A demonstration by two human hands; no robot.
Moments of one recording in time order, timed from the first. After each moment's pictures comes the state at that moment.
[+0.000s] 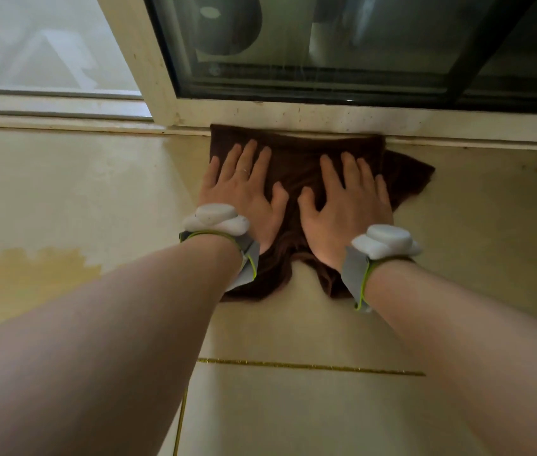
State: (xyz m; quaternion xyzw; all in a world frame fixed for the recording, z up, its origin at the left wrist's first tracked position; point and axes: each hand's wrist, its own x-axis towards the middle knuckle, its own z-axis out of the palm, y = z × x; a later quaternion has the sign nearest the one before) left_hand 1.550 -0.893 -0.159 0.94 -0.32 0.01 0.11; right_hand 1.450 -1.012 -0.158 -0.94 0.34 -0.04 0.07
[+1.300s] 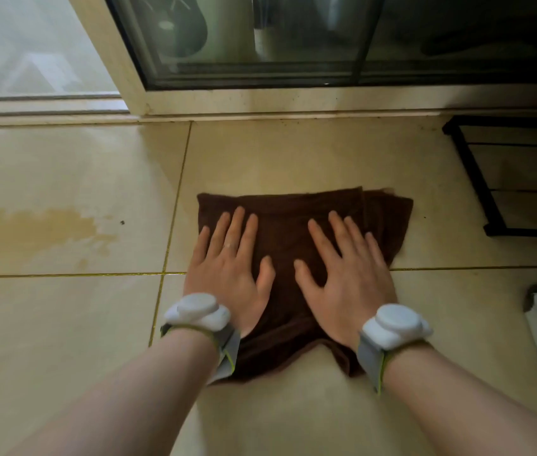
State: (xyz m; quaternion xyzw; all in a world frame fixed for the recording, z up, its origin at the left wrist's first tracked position) left_hand 1.366 -0.820 -0.152 0.93 -0.37 -0.01 0.08; right_hand 1.246 -0.962 -0.146 -0.95 0.30 -0.01 0.10
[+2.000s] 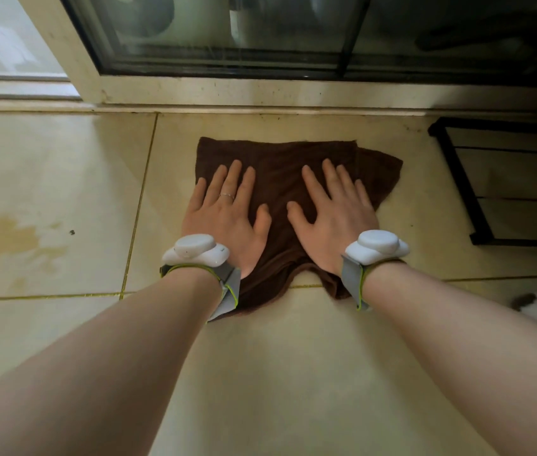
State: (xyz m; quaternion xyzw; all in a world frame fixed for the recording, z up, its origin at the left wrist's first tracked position) left_hand 1.420 -0.895 -0.156 0.92 -0.37 -0.01 0.11; right_hand 1.313 -1.039 -0.147 -0.95 0.32 -0.02 0.08
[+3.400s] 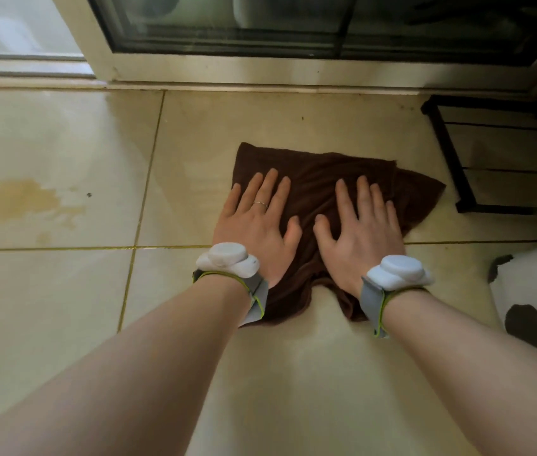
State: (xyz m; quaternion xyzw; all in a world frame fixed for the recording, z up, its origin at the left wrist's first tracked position) left_hand 1.349 -0.881 -0.154 0.90 -0.41 -0.02 0.13; right_hand 1.235 -1.004 -0.147 -0.92 0.38 0.00 0.07
